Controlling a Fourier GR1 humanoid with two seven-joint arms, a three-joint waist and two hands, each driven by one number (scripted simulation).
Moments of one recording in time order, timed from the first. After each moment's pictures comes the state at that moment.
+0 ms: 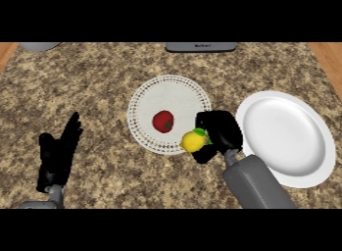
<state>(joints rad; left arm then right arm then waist) -0.01 0.17 -0.06 -1.48 -0.02 0.20 0.23 -0.40 -0.03 0.34 -1.19 1.02 -0.02 0.29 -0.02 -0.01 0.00</state>
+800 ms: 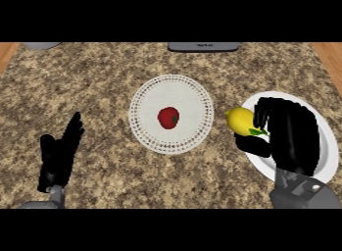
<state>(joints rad) -0.01 0.16 -0.05 -1.48 -0.03 0.18 0.21 -0.23 -0.11 0.22 -1.84 1.16 -0.06 0.57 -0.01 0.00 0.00</state>
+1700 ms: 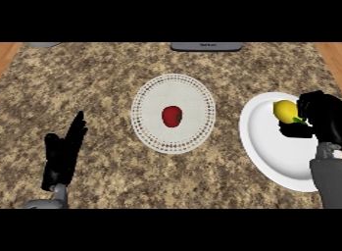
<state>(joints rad) -0.02 0.13 -0.04 -1.48 -0.06 0.16 0.21 -0.28 -0.26 -0.11 -1.44 0.96 -0.07 0.35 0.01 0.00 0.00</state>
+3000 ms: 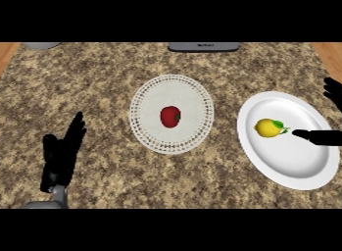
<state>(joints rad) 0.00 0.12 -0.03 -1.50 -0.07 0.15 0.23 -0.32 -0.29 -0.48 -1.17 0.32 0.20 -0.17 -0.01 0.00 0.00</state>
